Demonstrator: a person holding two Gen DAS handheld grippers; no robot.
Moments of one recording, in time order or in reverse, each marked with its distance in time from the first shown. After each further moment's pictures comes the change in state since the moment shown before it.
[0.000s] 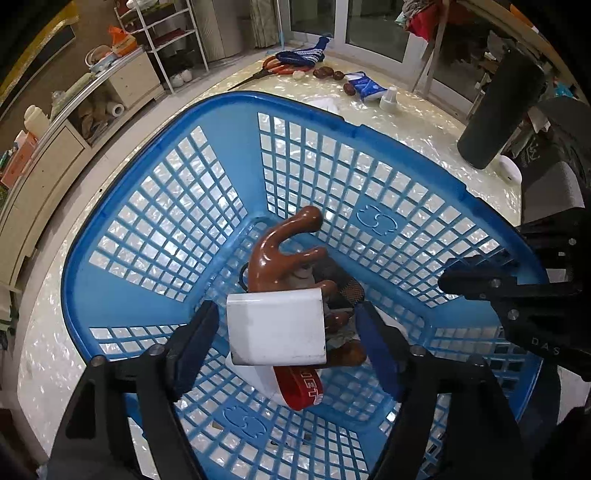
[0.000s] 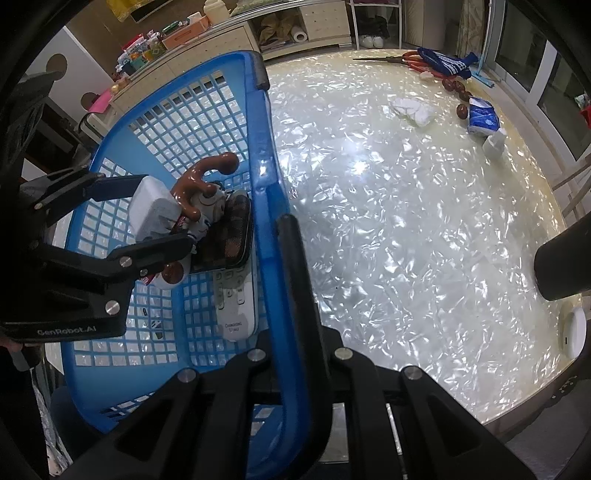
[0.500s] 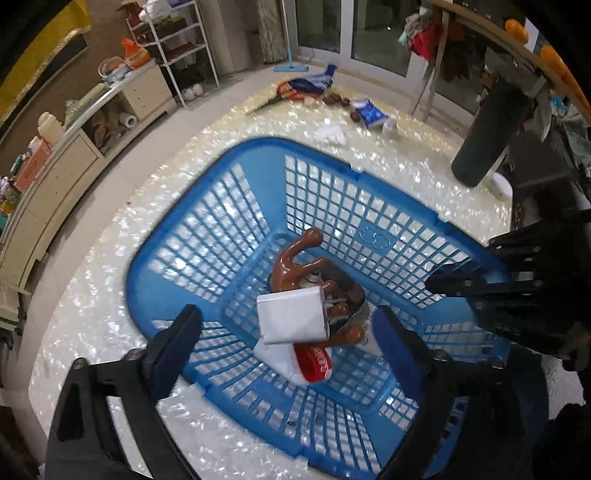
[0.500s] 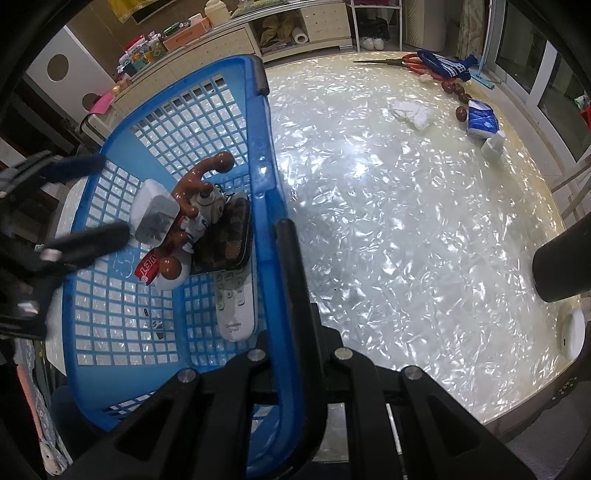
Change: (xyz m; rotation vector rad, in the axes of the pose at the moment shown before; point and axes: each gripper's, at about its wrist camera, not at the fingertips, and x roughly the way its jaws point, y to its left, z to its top) left arm -0.058 0.015 -0.001 -0.011 -0.057 0.029; right arm -0.002 -0.001 0.001 -0.002 -0.005 0.004
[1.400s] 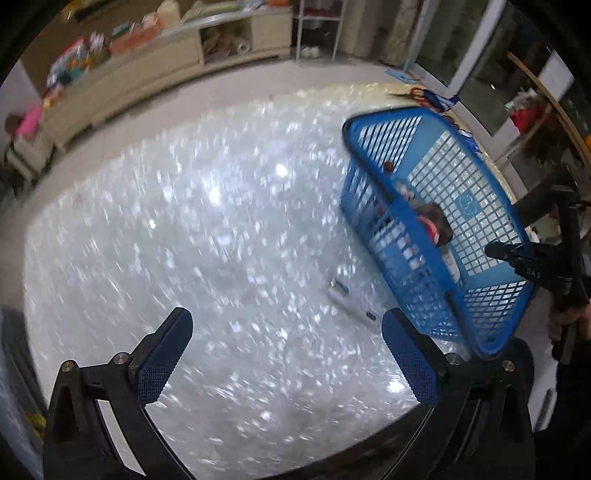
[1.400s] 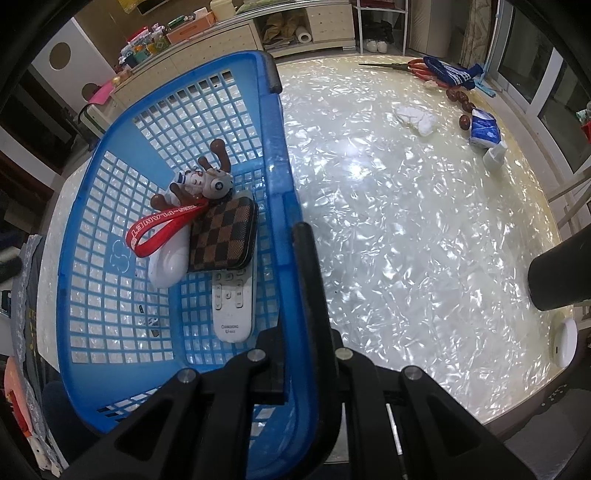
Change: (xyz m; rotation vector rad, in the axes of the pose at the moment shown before) left arm -0.050 0.117 -0.144 -0.503 0.086 0.042; right arm -0.001 0.009 0.002 -0.032 0.005 -0.032
